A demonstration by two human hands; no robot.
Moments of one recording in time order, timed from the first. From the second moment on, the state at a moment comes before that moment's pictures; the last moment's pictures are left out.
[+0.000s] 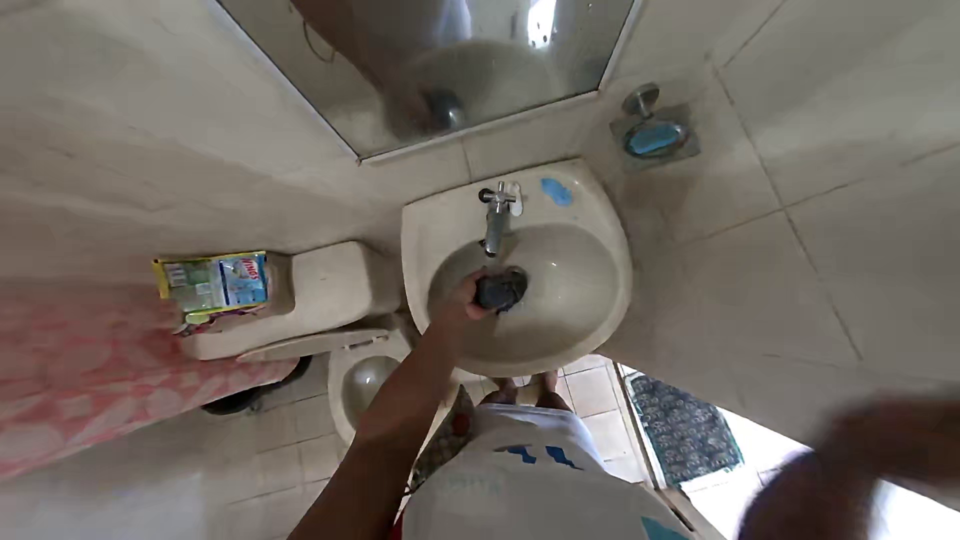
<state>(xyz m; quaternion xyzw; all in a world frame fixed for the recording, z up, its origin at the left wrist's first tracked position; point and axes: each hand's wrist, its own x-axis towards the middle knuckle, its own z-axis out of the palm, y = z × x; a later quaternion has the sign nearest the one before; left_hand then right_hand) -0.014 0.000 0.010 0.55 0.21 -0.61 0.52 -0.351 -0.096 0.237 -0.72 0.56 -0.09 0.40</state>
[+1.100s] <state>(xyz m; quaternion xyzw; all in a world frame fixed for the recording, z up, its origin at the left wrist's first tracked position) -0.052 -0.054 -0.028 0.52 0.19 -0.56 0.62 -0.105 -0.114 -0.054 -0.64 0.56 -0.10 0.52</state>
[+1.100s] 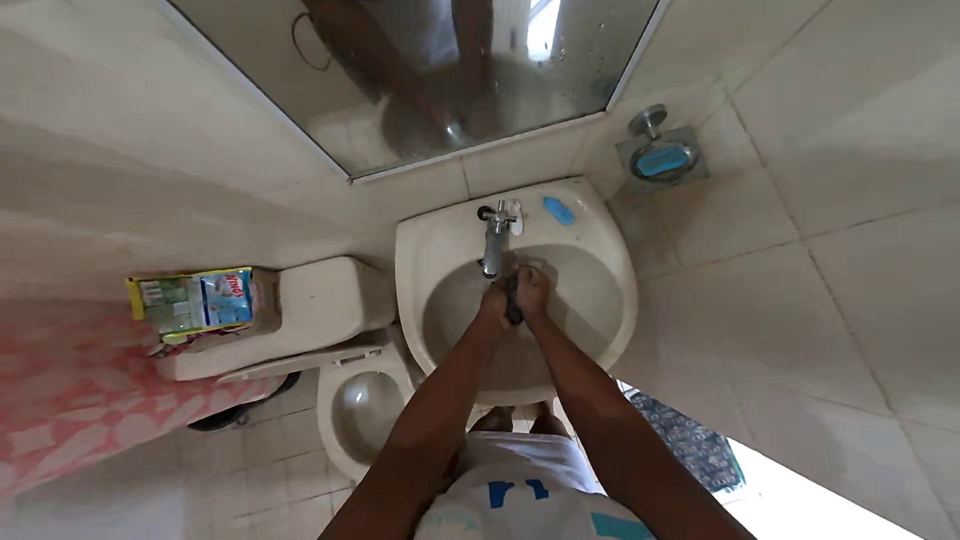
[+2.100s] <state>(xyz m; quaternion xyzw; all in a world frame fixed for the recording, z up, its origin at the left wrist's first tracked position) -0.005 0.019 -0.018 0.63 0.00 -0.53 0.57 -0.144 -0.143 -0.067 -0.40 0.30 -0.15 0.85</state>
